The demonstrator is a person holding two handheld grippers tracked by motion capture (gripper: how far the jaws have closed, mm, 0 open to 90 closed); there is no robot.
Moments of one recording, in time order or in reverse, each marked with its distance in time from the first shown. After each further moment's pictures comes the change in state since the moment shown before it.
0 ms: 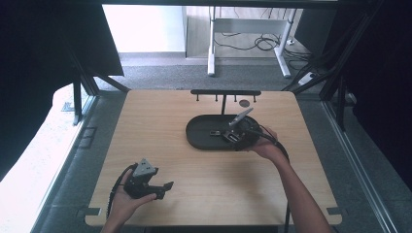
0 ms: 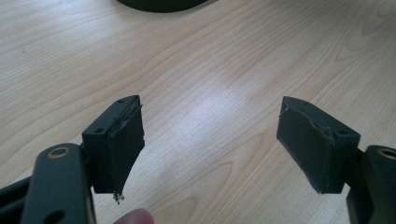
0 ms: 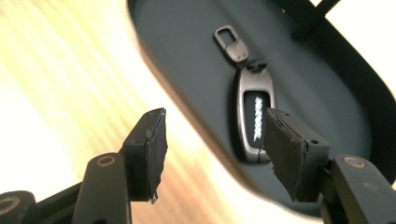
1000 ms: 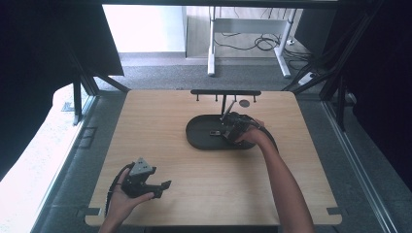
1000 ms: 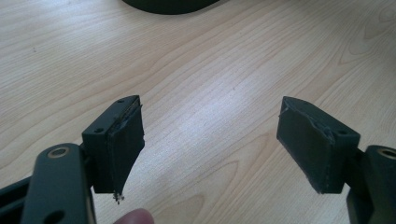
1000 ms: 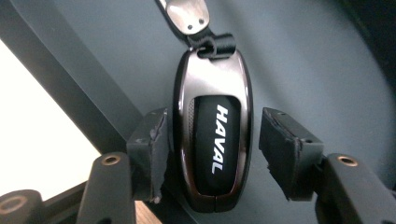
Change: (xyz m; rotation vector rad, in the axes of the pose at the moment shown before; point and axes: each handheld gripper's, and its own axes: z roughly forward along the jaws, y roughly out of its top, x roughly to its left) left arm 0.006 -0.001 -0.004 -0.010 0.001 -0.012; right arm -0.046 0.032 0.085 0.290 0.016 0.011
